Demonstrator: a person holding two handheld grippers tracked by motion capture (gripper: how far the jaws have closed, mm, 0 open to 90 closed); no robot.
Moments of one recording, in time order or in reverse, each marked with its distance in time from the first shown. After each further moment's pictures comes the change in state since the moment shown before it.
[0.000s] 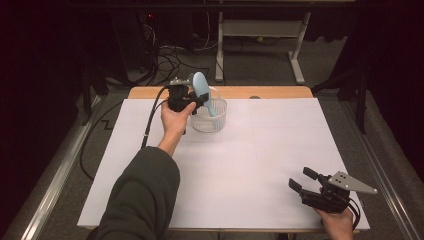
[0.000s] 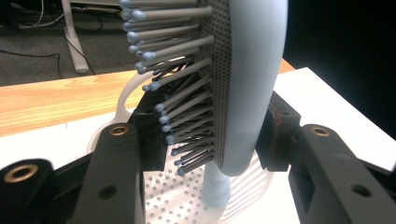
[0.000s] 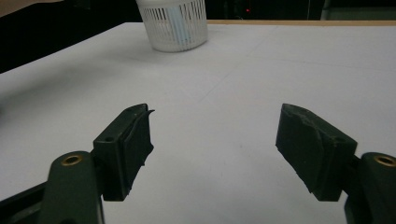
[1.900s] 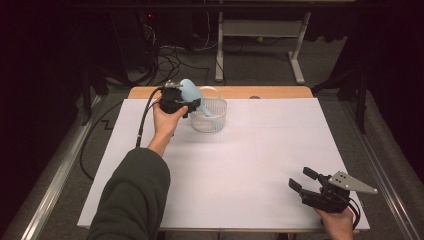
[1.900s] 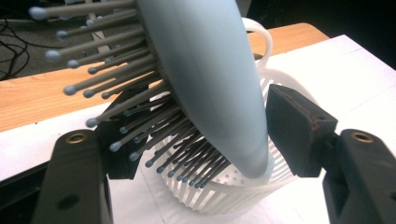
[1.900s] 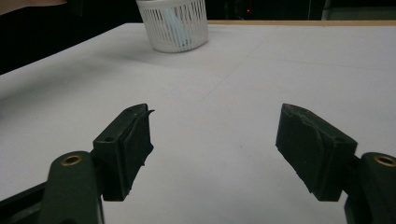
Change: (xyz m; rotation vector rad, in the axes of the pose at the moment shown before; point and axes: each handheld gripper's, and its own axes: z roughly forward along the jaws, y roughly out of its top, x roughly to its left) left arm 0.023 -0.008 -0.011 0.085 0.082 0.073; right arm 0.000 0.000 0.000 -0.002 0.004 0.004
